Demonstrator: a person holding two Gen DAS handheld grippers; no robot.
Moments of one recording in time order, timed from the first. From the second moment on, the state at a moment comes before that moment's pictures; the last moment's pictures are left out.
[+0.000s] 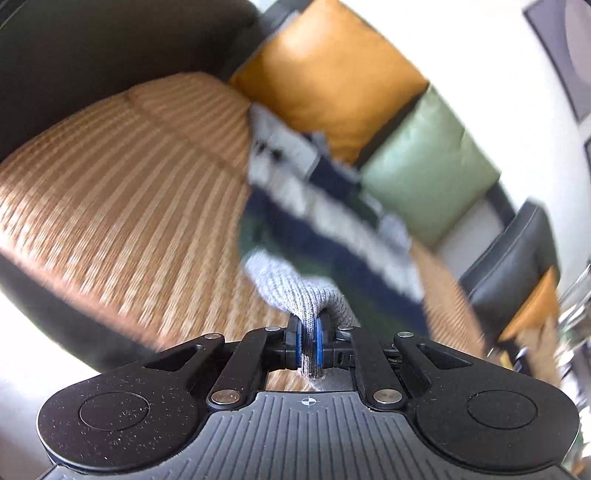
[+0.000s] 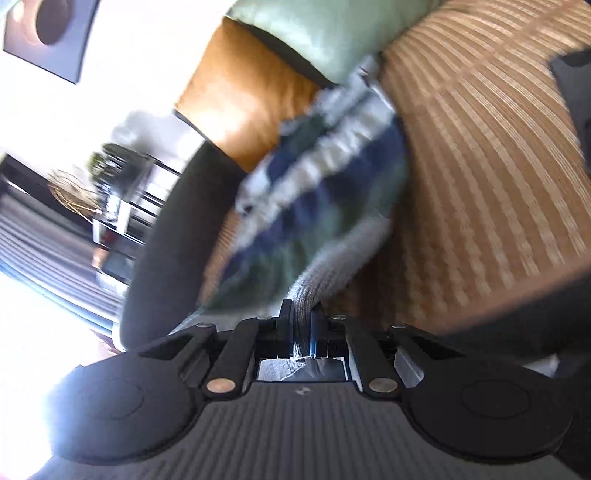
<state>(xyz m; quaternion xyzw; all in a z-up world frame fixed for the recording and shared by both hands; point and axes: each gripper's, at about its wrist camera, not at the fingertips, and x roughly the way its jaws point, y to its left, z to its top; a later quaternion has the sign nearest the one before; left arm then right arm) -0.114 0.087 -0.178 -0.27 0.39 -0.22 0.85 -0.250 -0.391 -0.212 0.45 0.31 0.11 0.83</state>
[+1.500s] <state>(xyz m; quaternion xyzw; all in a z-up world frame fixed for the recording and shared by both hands) 0.021 0.066 -0.208 -0.11 0.40 -0.19 0.89 -0.074 -0.479 -0.235 0.43 0.29 -0.01 0.86</state>
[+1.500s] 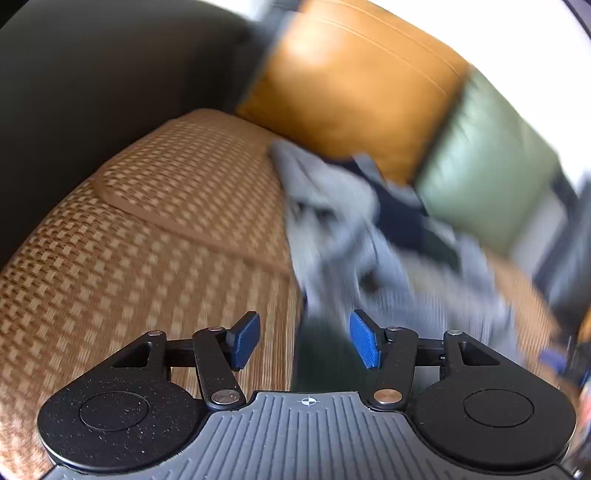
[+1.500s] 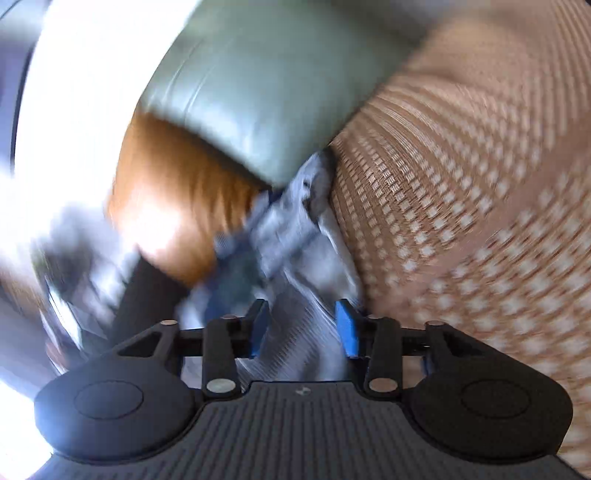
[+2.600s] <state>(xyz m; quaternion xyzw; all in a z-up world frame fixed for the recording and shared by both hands) -0.060 0.062 -0.212 0.05 0.41 -0.23 0.88 -0.156 -0.444 -0.223 0.24 0.40 0.04 0.89</state>
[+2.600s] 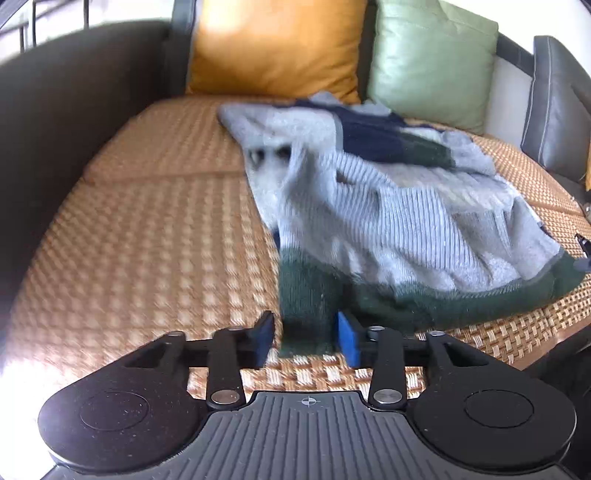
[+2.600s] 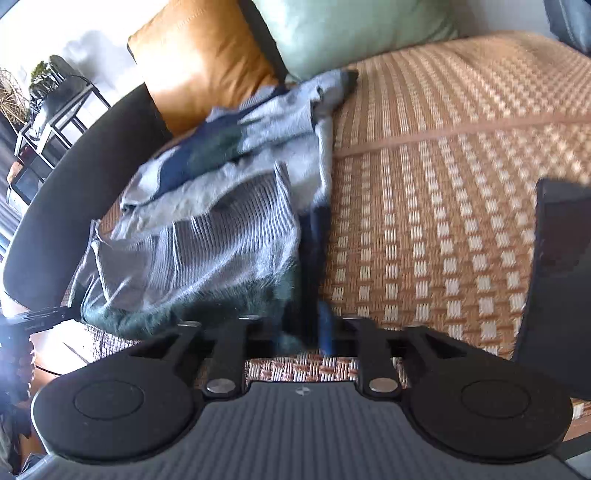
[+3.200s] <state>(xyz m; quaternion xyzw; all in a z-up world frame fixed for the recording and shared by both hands) 0.047 0.009 -0.200 0.10 0.37 -0.28 0.88 -0.036 -0.427 -0.219 0.10 0.39 0.11 0.91</state>
